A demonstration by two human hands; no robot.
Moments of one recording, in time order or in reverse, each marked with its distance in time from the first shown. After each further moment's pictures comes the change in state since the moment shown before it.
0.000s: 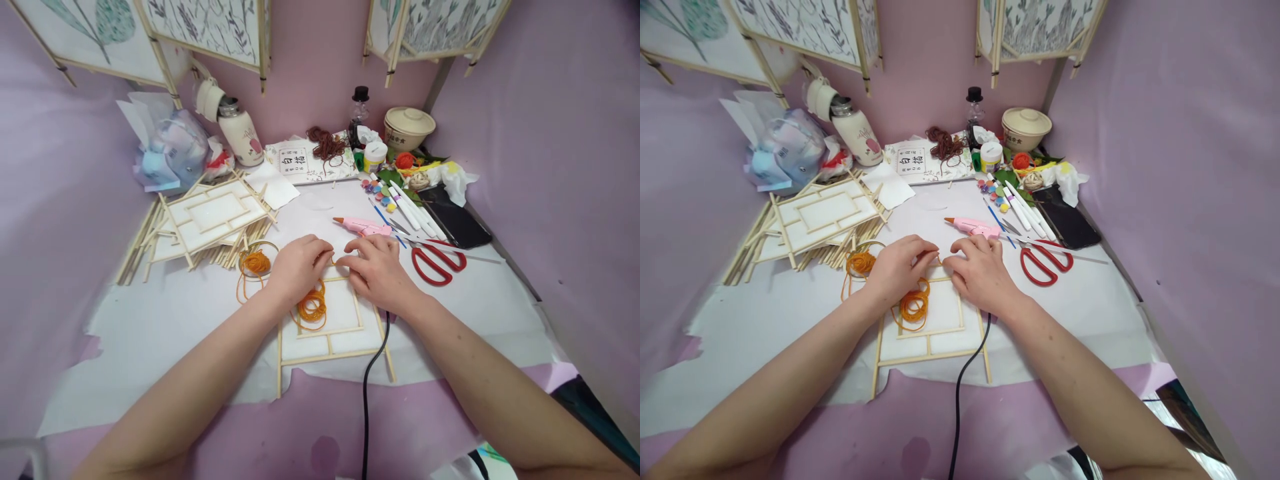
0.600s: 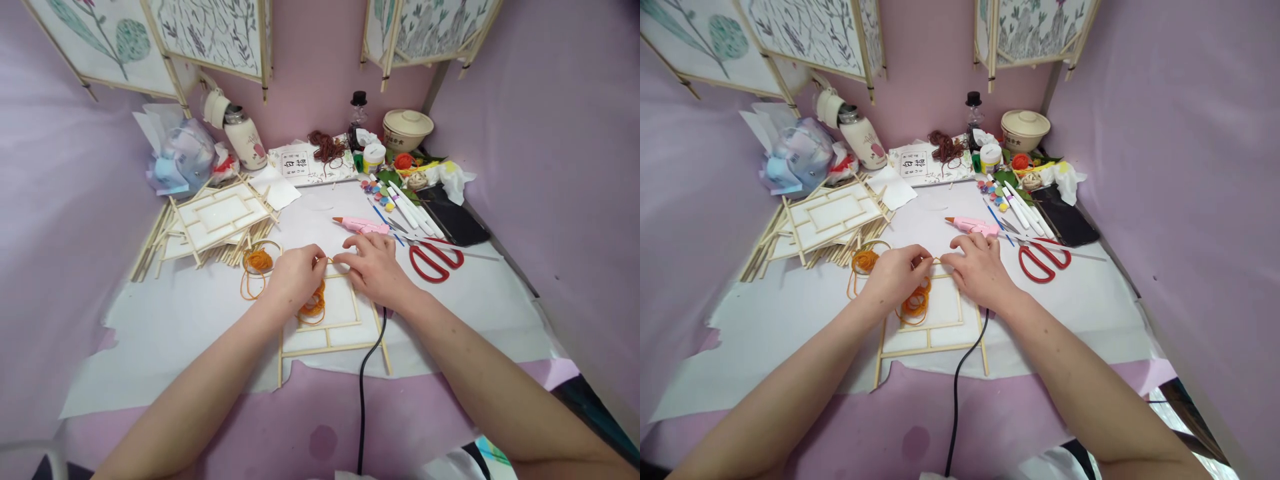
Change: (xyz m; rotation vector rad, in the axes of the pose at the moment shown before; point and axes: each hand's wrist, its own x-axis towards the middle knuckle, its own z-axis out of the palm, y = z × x) left_hand -0.010 0.028 -0.015 0.009 -0.126 -0.359; right_hand 0.000 0.000 0.000 0.003 -0.019 0.009
